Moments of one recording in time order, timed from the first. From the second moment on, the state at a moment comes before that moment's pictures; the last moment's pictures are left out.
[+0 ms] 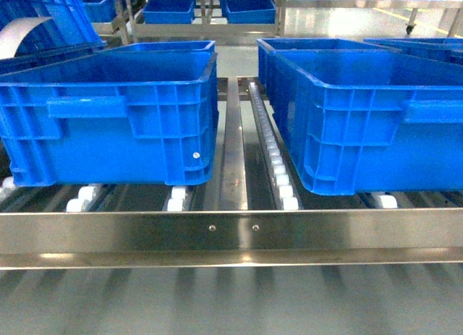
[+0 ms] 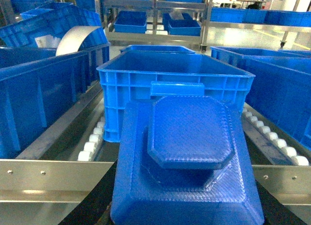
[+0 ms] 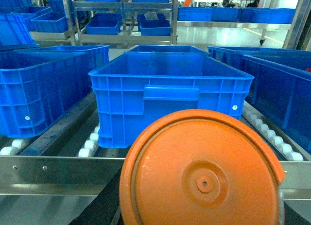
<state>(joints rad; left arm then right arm) 0.00 0.01 0.01 -0.01 0.00 -0.01 0.00 0.00 0.01 0.00 0.00 0.00</state>
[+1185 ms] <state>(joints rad) 0.00 0.01 0.01 -0.01 0.00 -0.01 0.00 0.00 0.01 -0.01 0.00 0.00</state>
